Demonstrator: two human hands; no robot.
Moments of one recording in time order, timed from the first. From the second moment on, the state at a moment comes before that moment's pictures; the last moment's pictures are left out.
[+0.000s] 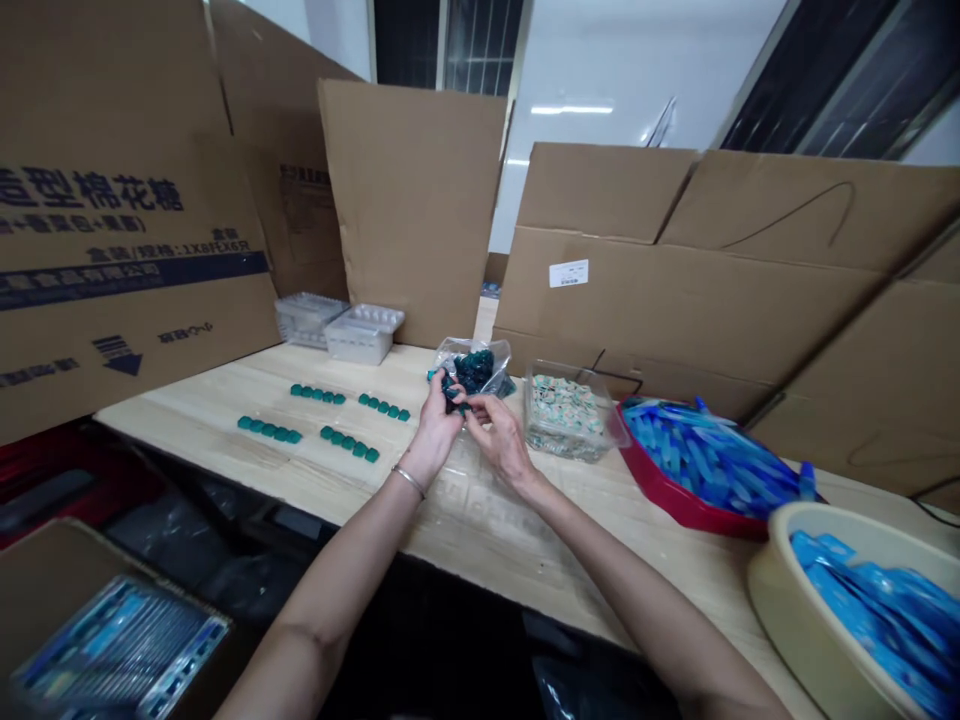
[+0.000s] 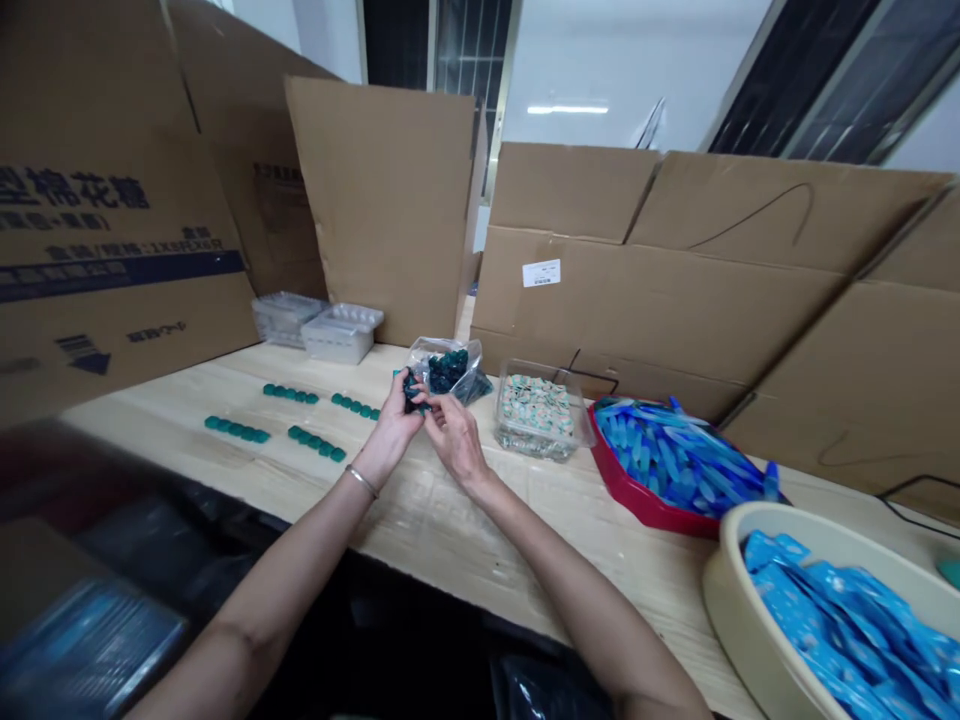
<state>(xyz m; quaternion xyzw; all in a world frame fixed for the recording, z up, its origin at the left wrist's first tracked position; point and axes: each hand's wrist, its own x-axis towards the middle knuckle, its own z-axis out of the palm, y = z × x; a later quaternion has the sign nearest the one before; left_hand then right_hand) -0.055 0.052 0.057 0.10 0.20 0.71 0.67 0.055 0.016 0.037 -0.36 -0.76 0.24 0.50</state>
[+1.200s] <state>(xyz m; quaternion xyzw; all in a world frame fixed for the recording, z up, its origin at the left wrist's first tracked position) -0.111 -0.062 -0.008 0.37 0.45 0.62 0.53 0.019 -0.010 0.017 -0.35 -0.61 0.55 0.45</state>
